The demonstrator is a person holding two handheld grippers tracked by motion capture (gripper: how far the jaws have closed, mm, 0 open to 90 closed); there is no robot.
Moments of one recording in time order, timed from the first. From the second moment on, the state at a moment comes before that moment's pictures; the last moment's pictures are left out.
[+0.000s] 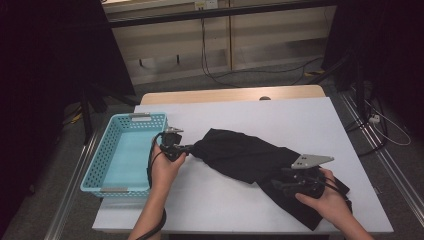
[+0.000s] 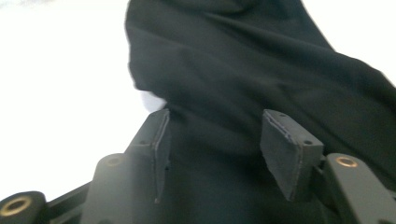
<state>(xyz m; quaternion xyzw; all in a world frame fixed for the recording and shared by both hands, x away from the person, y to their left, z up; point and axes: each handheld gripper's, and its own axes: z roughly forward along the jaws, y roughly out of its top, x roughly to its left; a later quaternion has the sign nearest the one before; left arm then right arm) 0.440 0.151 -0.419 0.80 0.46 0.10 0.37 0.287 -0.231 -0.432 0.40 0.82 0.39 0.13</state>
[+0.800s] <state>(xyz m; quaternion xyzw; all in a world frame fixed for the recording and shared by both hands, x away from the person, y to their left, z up) 0.460 0.153 -0.414 0.78 0.48 0.13 0.37 0.286 -0.198 -0.447 0.33 0.87 0.34 0.13</state>
